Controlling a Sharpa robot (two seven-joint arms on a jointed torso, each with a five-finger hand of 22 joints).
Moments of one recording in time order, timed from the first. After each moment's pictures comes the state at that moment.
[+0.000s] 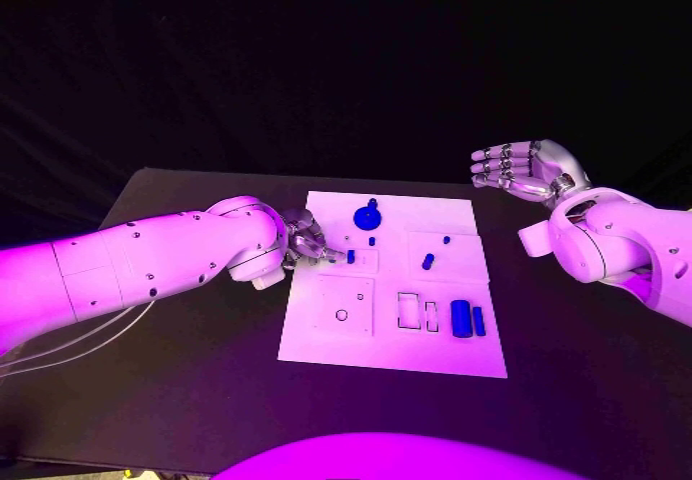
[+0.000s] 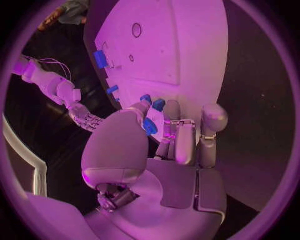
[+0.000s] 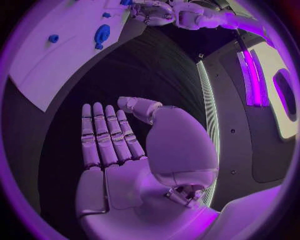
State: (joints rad) left arm 1.22 -0.77 -0.07 1.45 -0.97 -0.10 -0.53; left_hand 1.18 -0.15 0.29 0.29 0.10 0.72 0.10 0.89 0.48 1.05 0.03 0.98 0.55 1.47 -0.03 1.41 1.28 0.11 1.28 0.06 1.12 1.10; right arm 1.31 -0.82 -0.15 1.34 -0.45 -0.44 0.33; right_hand 1.24 -0.14 0.74 -0.15 0.30 0.81 0.20 0.15 0.23 0.90 0.21 0.13 0.07 0.91 0.18 0.09 0.23 0.17 0.74 0.28 0.07 0.42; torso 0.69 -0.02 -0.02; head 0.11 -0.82
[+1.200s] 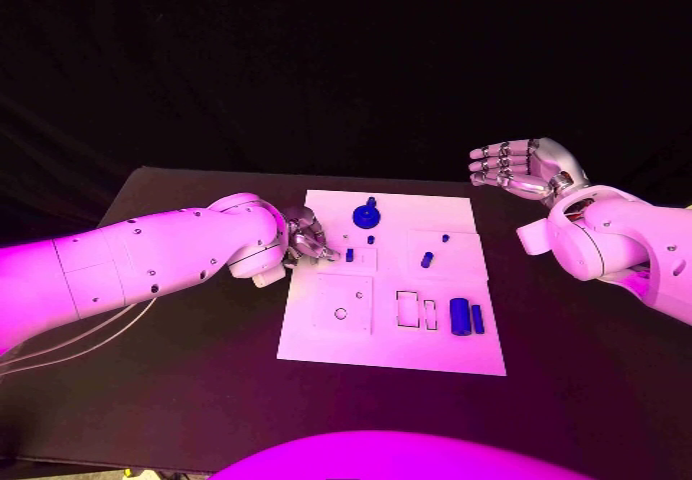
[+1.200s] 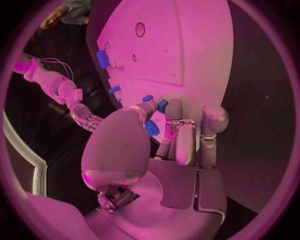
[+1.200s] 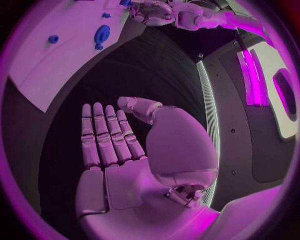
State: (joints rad) left arm 1.22 -0.75 -0.07 1.44 -0.95 -0.08 -0.51; left_hand 1.28 -0.15 0.51 0.21 0.08 0.72 0.09 0.93 0.45 1.05 0.03 0.98 0.49 1.46 -0.05 1.41 1.28 0.11 1.29 0.05 1.13 1.10; right arm 1.31 -0.82 -0.15 1.34 -0.45 -0.44 0.33; right_hand 1.24 -0.14 0.74 -0.15 0.30 0.81 0.20 0.15 0.23 0.90 0.21 0.13 0.07 0.91 0.18 0.09 0.23 0.17 0.74 0.28 0.07 0.41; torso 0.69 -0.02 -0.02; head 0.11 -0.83
